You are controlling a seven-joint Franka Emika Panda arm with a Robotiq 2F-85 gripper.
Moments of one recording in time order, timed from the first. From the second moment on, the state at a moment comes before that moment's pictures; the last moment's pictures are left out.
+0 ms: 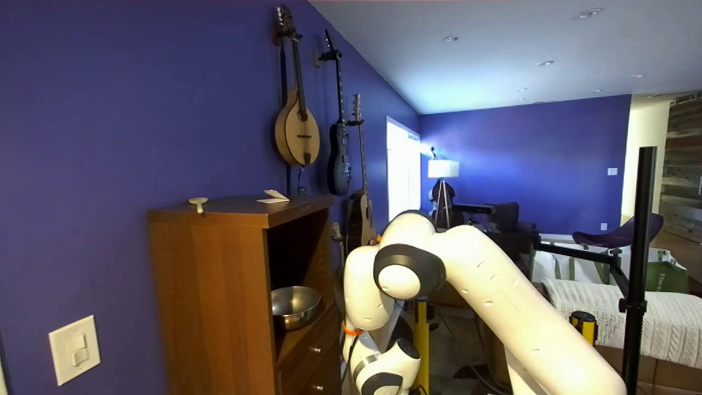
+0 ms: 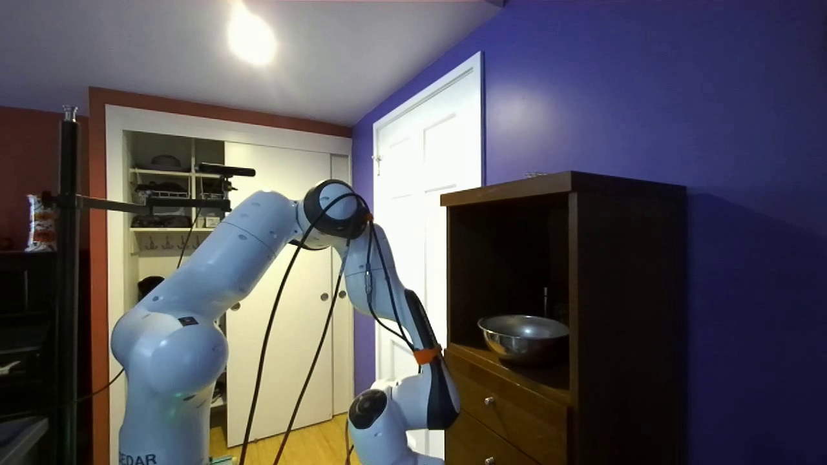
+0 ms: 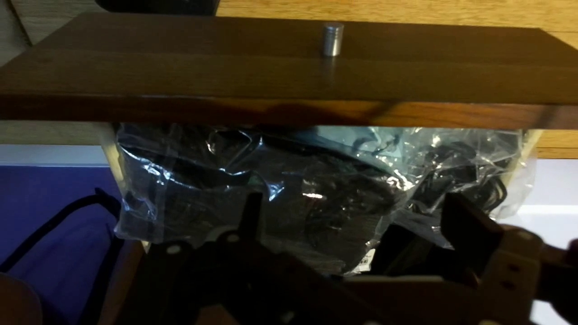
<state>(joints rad) 0.41 0.68 -0.42 -2.43 2.39 2.74 -2.35</state>
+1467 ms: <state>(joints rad) 0.38 0.84 -0.38 -2.32 2.39 2.75 -2.30</state>
